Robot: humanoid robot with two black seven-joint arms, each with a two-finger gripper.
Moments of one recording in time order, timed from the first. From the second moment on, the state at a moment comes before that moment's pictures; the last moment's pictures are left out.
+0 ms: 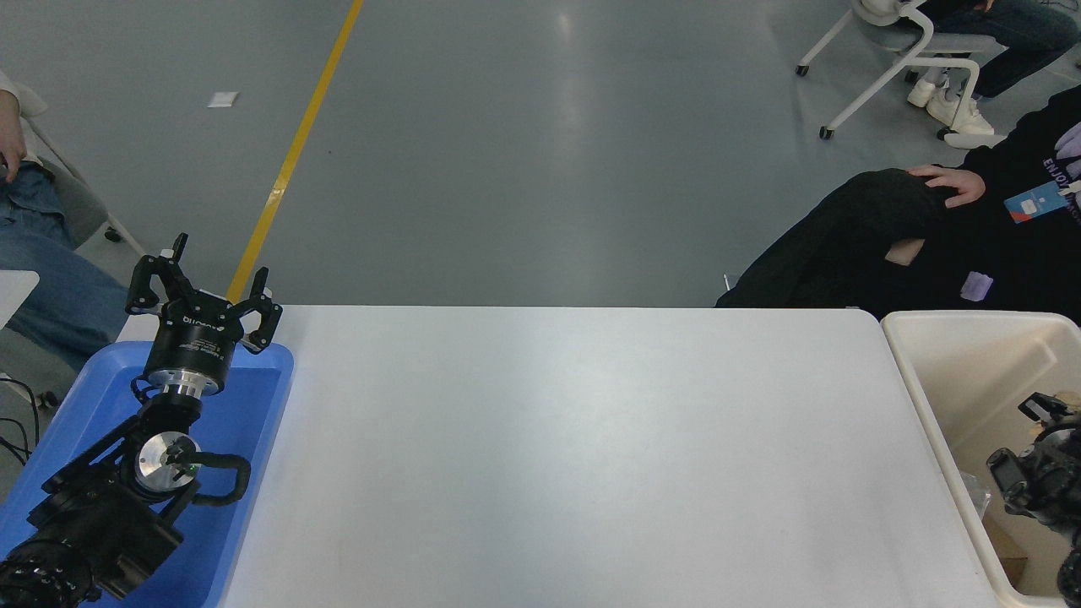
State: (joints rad) left arm -0.57 0.28 -0.89 -0.47 -0.07 -0.58 -0.51; right arm 0.65 -0.30 -0.66 -0.06 -0.12 -0.18 -0.28
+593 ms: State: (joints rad) left arm -0.57 0.28 -0.89 -0.47 -0.07 -0.58 -0.51; right arm 0.79 -0.43 -0.66 0.21 -0.12 -0.18 -0.28
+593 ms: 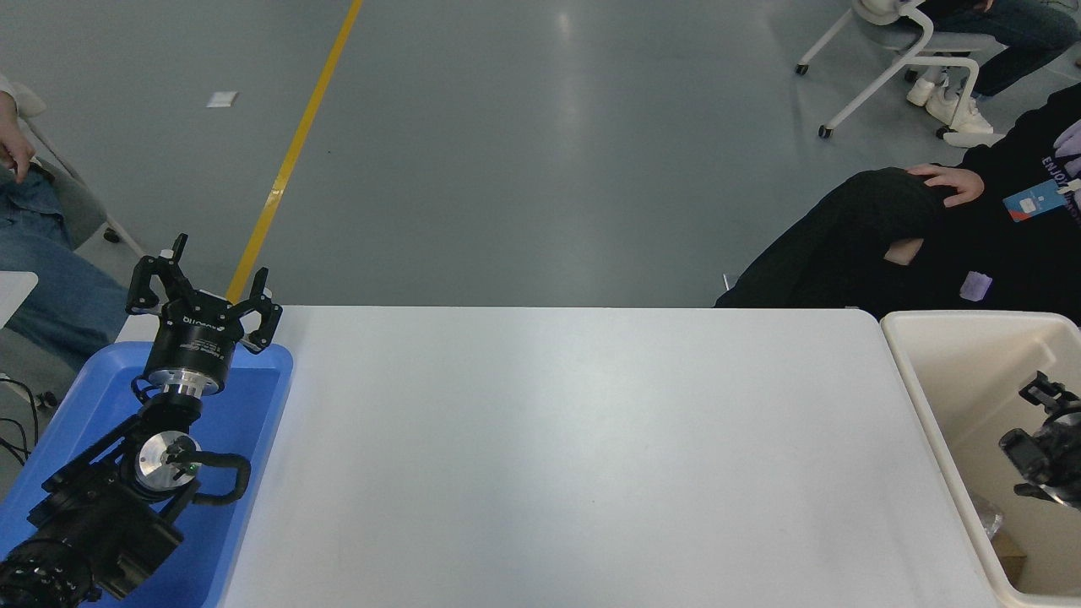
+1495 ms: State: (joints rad) left arm -0.57 0.28 -0.89 -0.47 -0.07 -0.58 -0.51; right arm 1.51 -0.57 -1.10 1.03 -0.08 0.15 -0.29
